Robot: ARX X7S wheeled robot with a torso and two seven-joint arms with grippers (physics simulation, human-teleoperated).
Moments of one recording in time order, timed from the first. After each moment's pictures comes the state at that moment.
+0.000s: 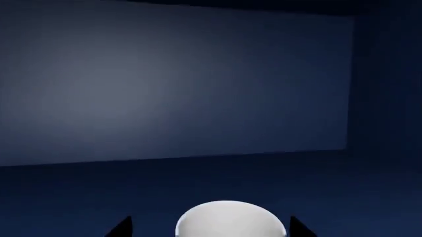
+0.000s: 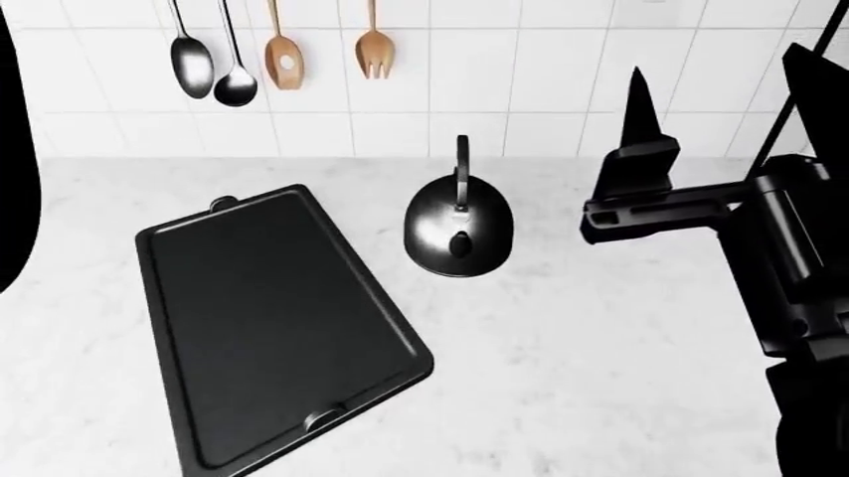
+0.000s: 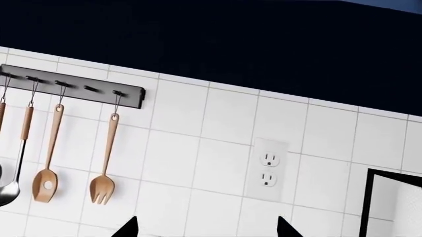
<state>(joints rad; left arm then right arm) -2.17 -0.02 0.24 -0.66 -0.74 -1.19 -0.43 0.98 0.67 -0.03 -0.91 1.49 1.16 1.07</state>
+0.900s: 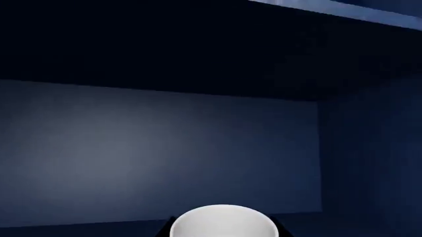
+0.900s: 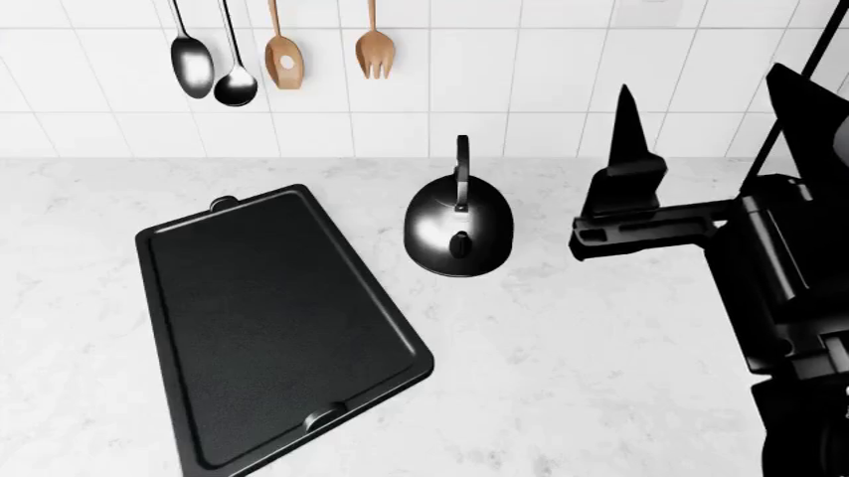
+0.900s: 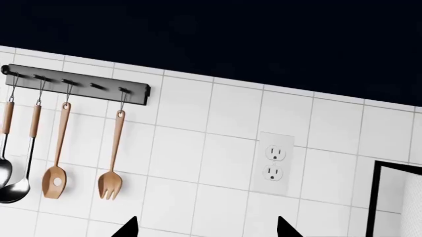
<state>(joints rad) -2.17 -0.12 0.17 -0.35 -0.92 -1.23 -0.56 0.93 0.67 -0.05 -0.94 1.48 1.11 1.09</state>
